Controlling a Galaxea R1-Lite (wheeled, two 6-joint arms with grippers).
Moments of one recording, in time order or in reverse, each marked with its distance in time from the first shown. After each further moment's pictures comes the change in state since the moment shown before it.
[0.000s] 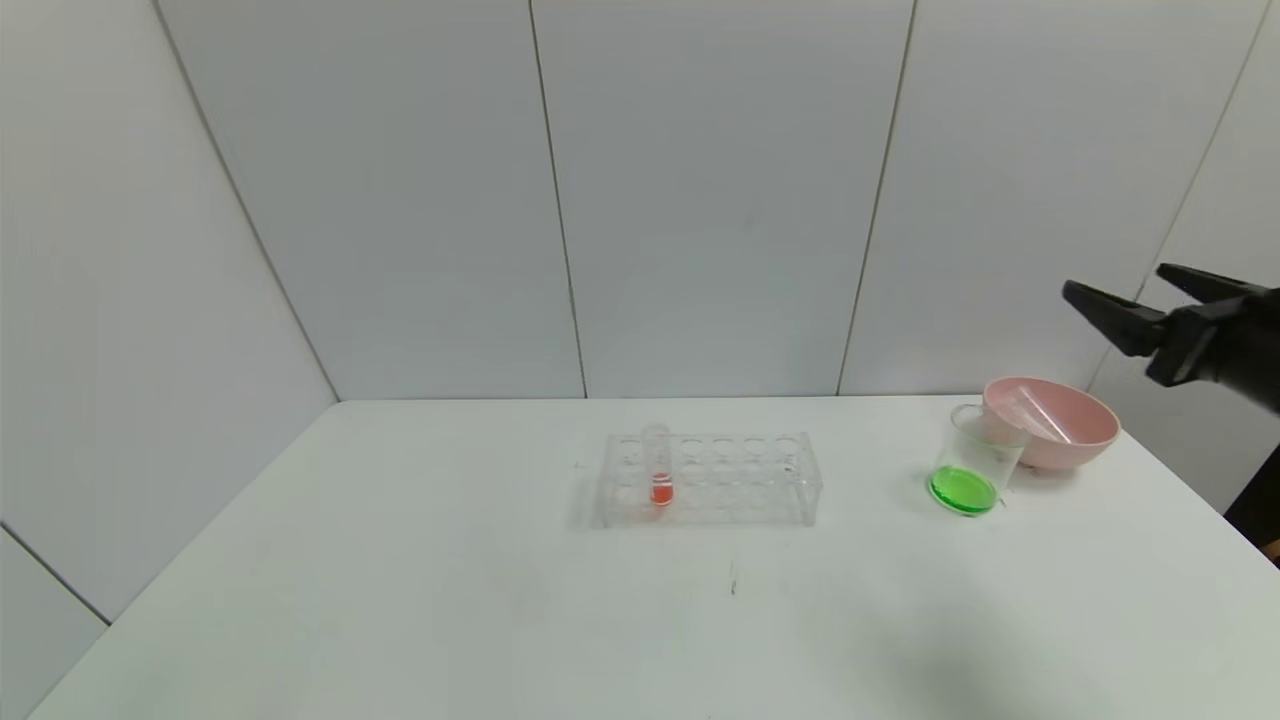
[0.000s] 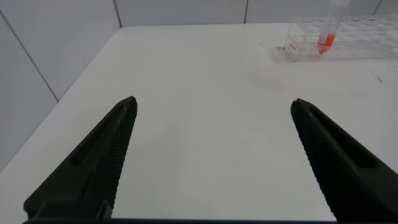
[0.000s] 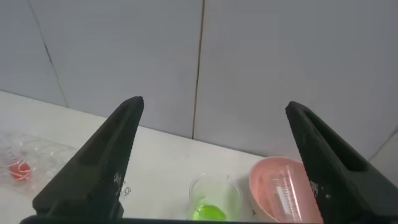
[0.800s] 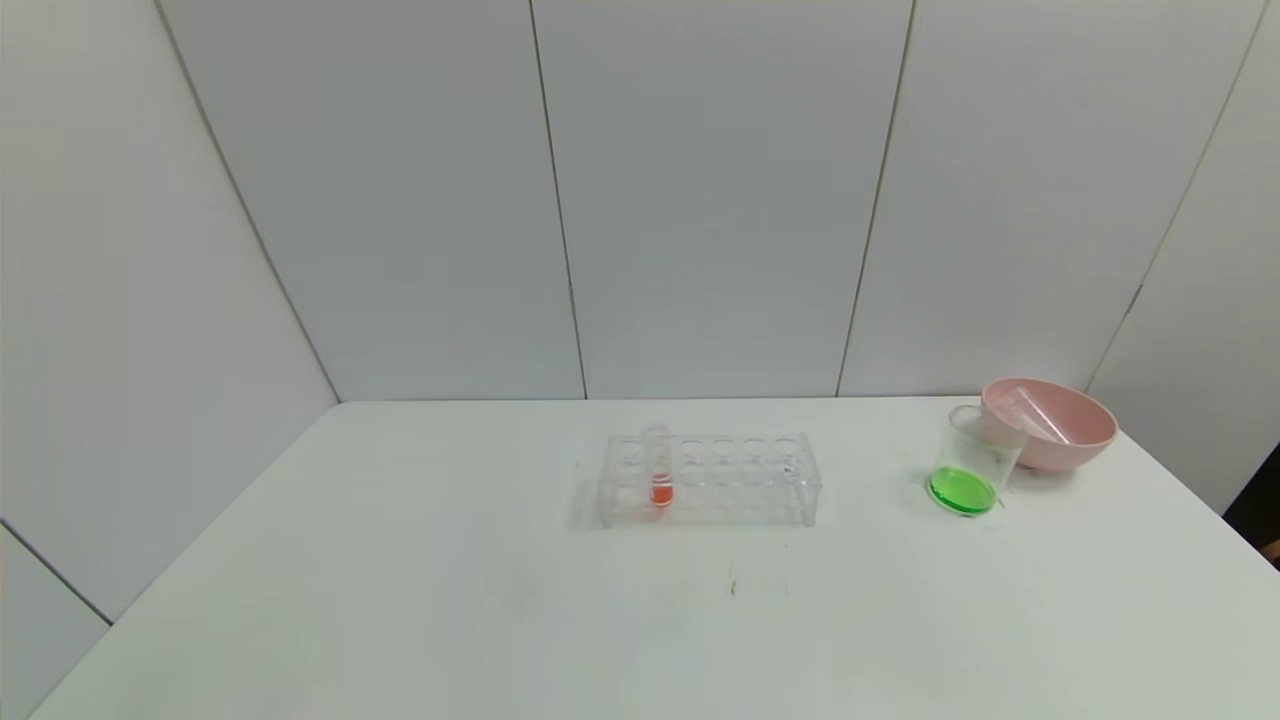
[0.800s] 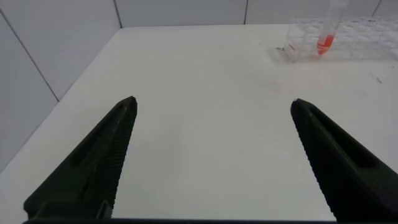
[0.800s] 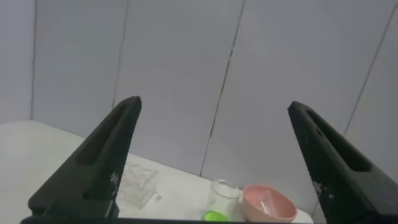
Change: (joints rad) left arm 0.000 0.000 0.000 -0.001 0.000 0.000; right arm -0.019 -1.068 0.488 0.165 0.054 0.018
